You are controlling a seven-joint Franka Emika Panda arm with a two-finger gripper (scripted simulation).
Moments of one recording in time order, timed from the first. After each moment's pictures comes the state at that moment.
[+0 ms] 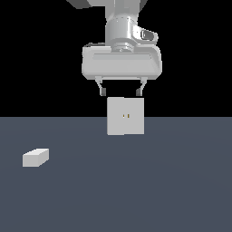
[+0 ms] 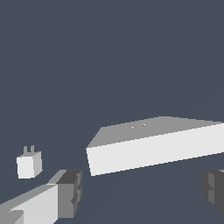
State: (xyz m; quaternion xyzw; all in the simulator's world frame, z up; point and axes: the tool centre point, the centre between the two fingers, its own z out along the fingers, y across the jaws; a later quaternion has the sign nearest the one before) arm 0.003 -0.013 0.162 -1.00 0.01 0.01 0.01
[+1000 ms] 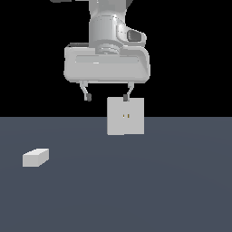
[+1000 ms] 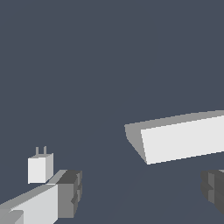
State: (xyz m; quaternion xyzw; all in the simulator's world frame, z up) arm -0.011 0.022 0.146 -1.00 0.00 -0.04 0.01
